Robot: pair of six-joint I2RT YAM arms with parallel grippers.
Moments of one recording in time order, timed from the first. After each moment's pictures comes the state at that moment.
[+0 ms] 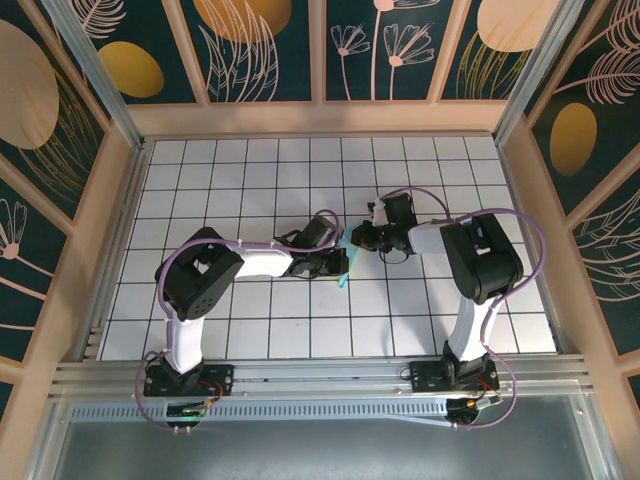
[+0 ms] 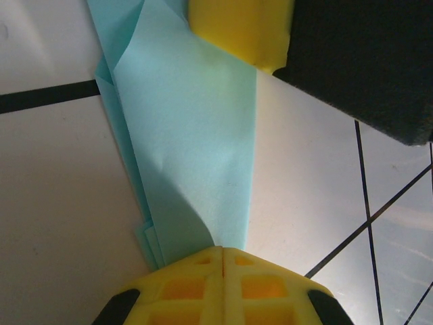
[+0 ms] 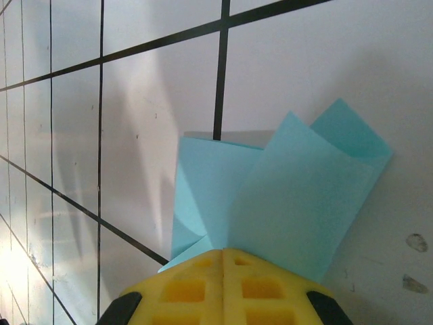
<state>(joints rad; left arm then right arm) -0.81 1.97 1.05 0.02 0.28 -0.77 0.36 1.87 0.87 0.12 -0.55 0.55</state>
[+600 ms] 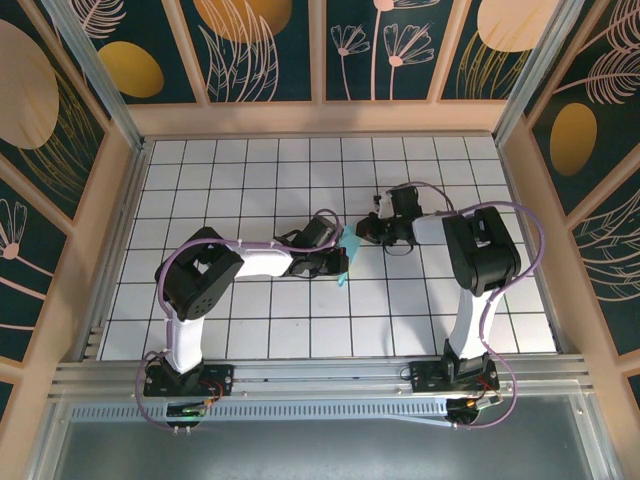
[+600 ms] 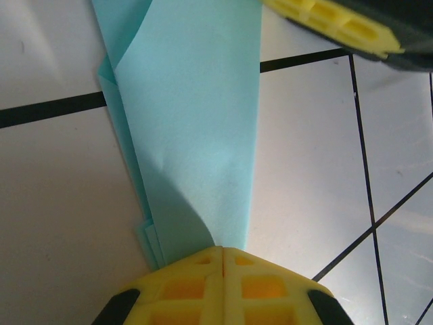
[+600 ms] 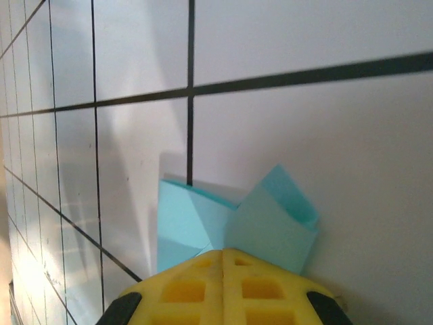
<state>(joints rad) -0.81 1.97 1.05 0.02 0.26 -0.76 0.29 1.94 0.96 0.07 -0.61 0.54</state>
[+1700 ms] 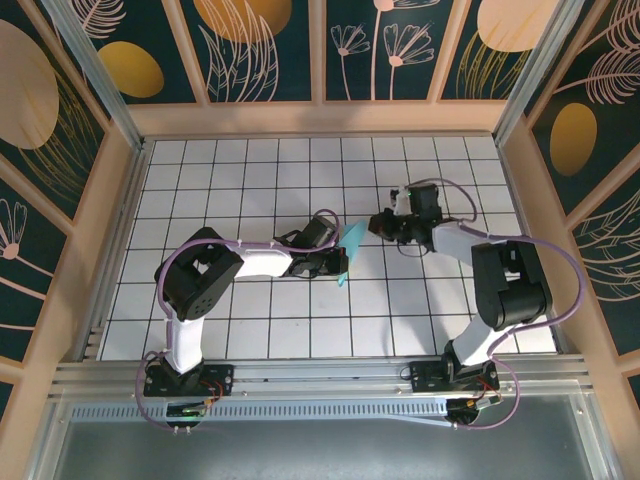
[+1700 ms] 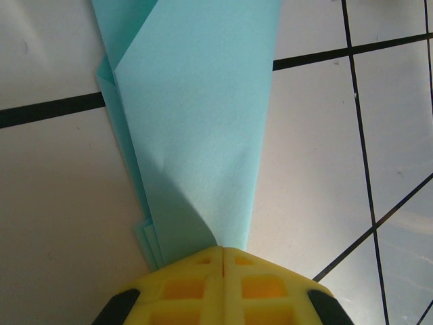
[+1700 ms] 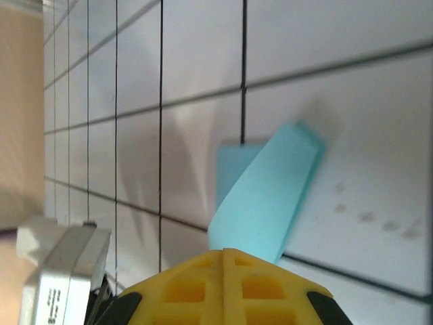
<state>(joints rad) -0.81 1.97 1.05 0.02 0.26 -0.76 0.27 1.65 0.83 -0.01 -0.60 0.60</state>
